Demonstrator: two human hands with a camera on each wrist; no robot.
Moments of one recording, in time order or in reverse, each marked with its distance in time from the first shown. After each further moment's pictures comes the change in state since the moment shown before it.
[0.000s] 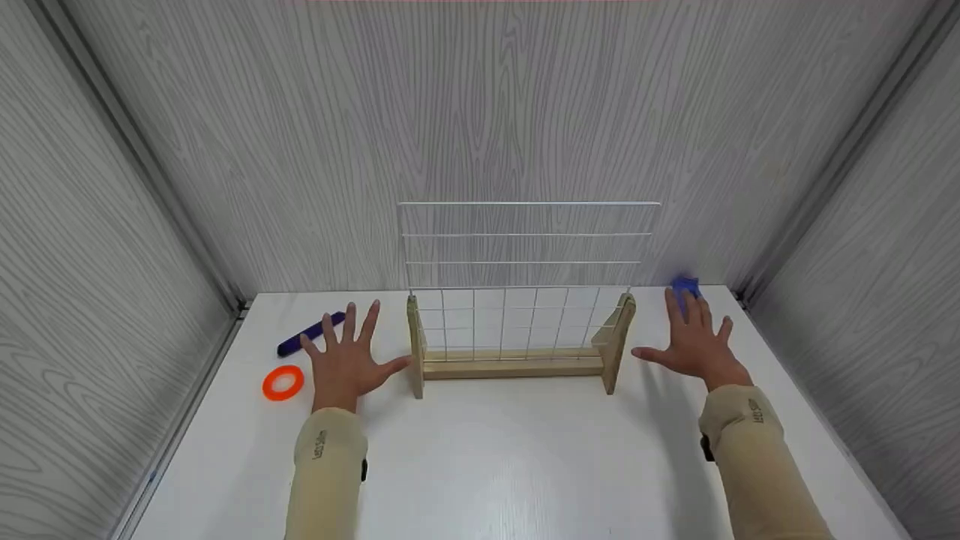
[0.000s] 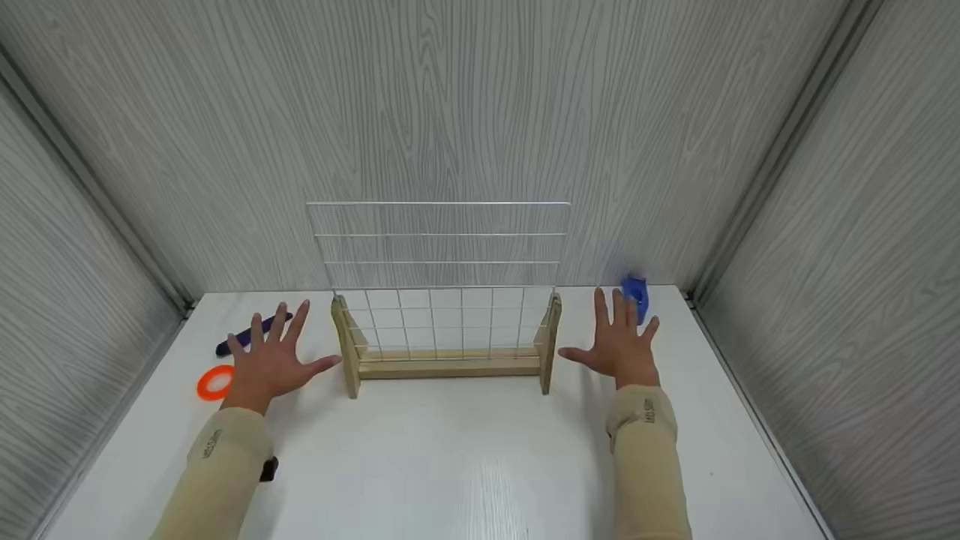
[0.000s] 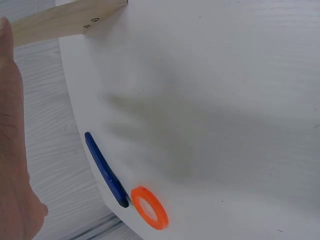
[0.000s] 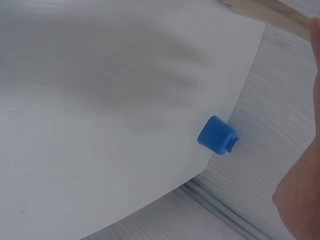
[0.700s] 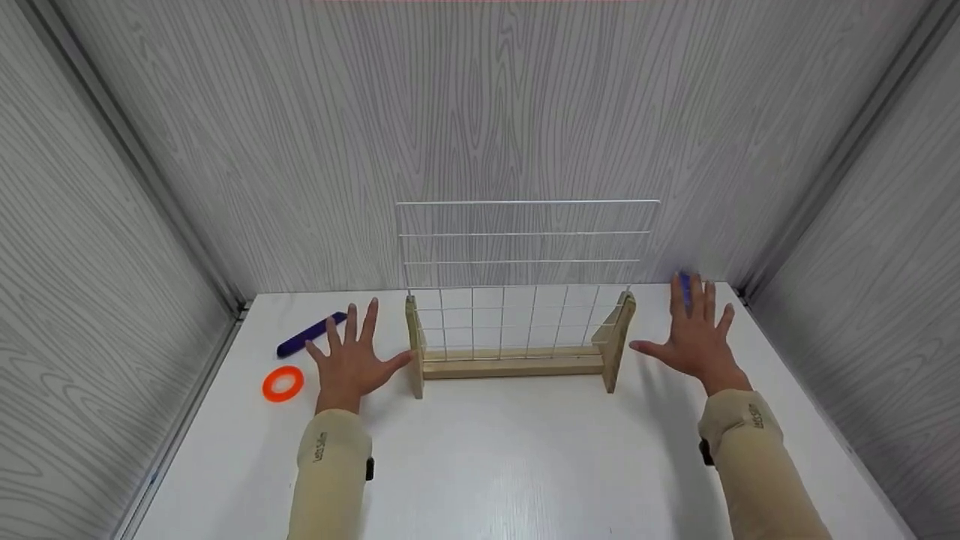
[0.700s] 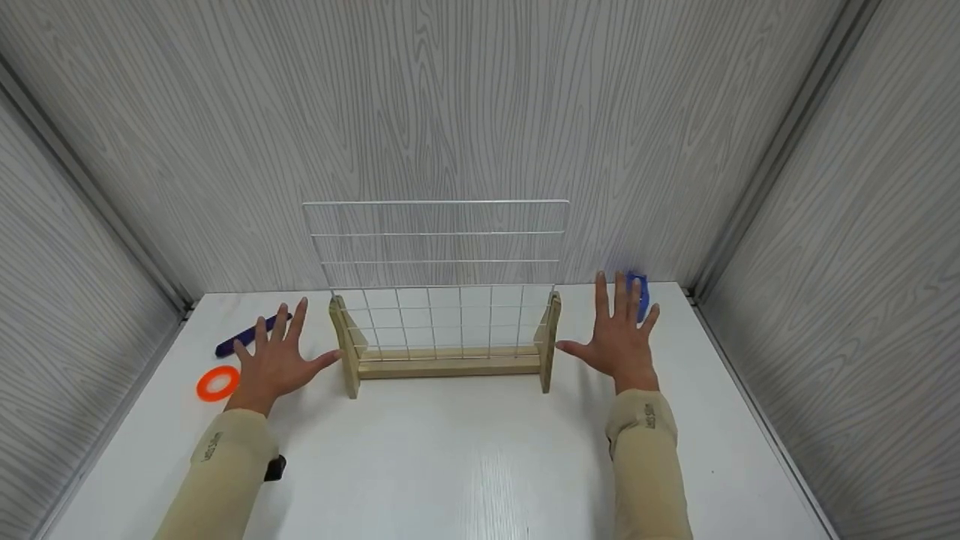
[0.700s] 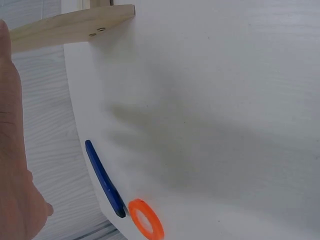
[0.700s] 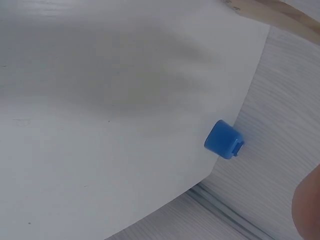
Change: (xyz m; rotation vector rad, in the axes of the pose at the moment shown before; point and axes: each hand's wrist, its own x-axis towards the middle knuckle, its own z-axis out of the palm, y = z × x) left_hand 0.003 0.007 0.003 -0.136 -0.047 -0.042; right_hand 0.000 -0.003 0.010 0.019 0.237 -0.051
